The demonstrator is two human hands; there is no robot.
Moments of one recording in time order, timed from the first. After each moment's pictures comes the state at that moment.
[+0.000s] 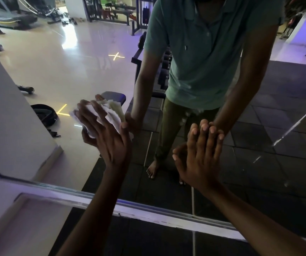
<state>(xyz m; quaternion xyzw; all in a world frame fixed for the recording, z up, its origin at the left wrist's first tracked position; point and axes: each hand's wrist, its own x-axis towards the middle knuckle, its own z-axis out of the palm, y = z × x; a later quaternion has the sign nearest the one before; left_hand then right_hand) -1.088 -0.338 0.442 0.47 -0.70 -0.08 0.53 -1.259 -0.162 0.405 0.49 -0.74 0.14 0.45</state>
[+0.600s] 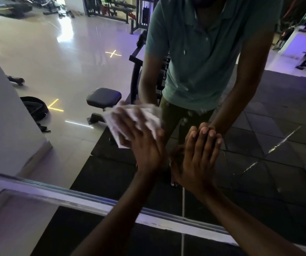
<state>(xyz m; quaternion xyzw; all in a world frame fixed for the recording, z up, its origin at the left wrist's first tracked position) -1.156 -0.286 0.424 0.37 -0.70 -0.16 0.58 -1.259 -0.167 0.394 0.50 -0.74 0.13 0.44</state>
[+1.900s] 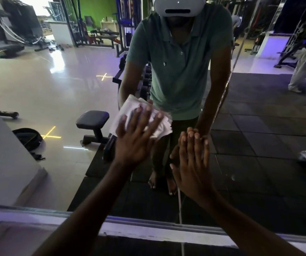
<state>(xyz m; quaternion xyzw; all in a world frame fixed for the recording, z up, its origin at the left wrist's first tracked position) -1.192 -0.249 0.482 0.13 -0.85 0.16 0.49 -1.315 -0.058 0.437 0.50 -0.78 0.11 0.36</state>
